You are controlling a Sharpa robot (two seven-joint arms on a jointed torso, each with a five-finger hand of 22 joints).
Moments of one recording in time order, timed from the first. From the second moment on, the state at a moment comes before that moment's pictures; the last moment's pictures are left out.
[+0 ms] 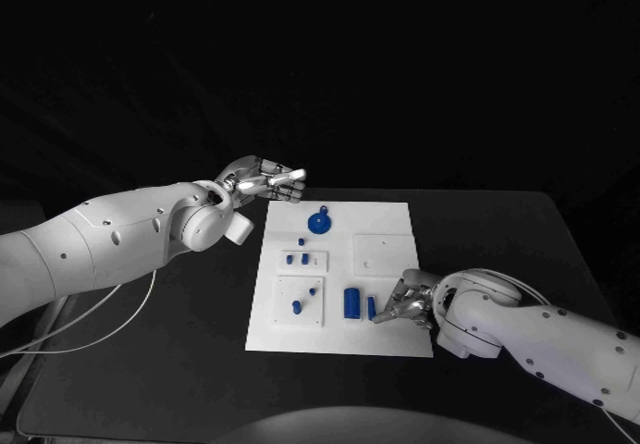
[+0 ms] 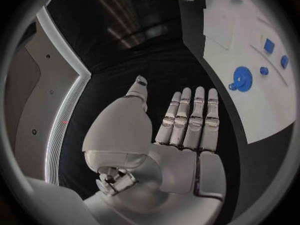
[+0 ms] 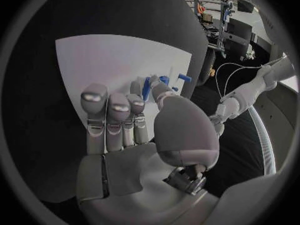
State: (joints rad) left arm 1.22 -0.74 -0.09 1.19 -0.29 -0.06 0.29; left_hand 1.20 -0.09 -0.01 0.12 0.06 0.95 0.16 0.06 0.06 1.05 0.16 0.06 0.06 1.02 0.16 0.06 0.06 0.03 0.89 0.15 0.07 0.07; right arm 0.80 -0.76 0.18 1.58 -1.27 -0.03 -0.63; right_hand 1.19 -0.16 0.20 0.01 0.05 1.28 0.02 0.07 0.29 1.35 -0.06 0.94 1.17 1.46 -0.10 1.00 1.07 0.06 1.47 -0.12 0.78 1.31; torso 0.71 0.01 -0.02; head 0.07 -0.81
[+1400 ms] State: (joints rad) left arm 1.22 -0.74 -0.10 1.19 -0.29 -0.05 0.28; left_hand 1.20 -0.08 -0.01 0.11 0.06 0.95 0.16 0.06 0.06 1.05 0.16 0.06 0.06 1.02 0.16 0.06 0.06 0.03 0.89 0.15 0.07 0.07; right arm 0.79 -0.71 0.19 1.52 -1.29 -0.01 -0.64; right_hand 1.15 -0.11 0.30 -0.06 0.09 1.29 0.01 0.07 0.30 1.35 -0.06 0.94 1.18 1.46 -0.11 1.00 1.07 0.05 1.47 -0.13 0.77 1.31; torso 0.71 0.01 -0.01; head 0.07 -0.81
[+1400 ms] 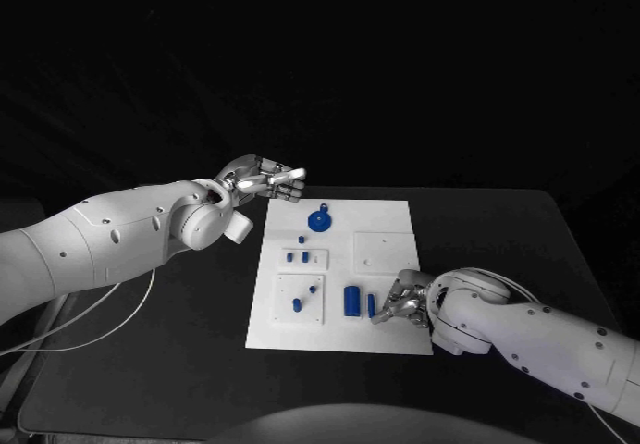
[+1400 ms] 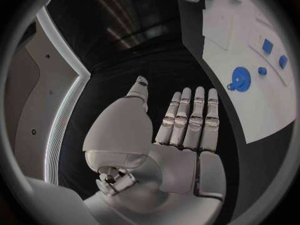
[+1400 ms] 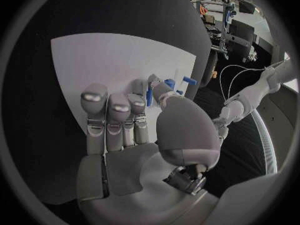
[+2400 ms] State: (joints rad) left arm 1.22 -0.74 -0.10 1.18 -0.30 -0.05 0.27; left_hand 1.20 -0.05 -0.03 0.07 0.06 0.95 0.16 0.06 0.06 1.05 0.16 0.06 0.06 1.02 0.16 0.06 0.06 0.03 0.89 0.15 0.07 0.07; right arm 0.79 -0.75 0.20 1.53 -1.17 0.02 -0.60; right_hand 1.19 -0.15 0.05 -0.06 0.25 1.16 0.01 0.07 0.34 1.29 -0.02 0.89 1.12 1.44 -0.09 0.99 1.06 0.05 1.46 -0.11 0.70 1.31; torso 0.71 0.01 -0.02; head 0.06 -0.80
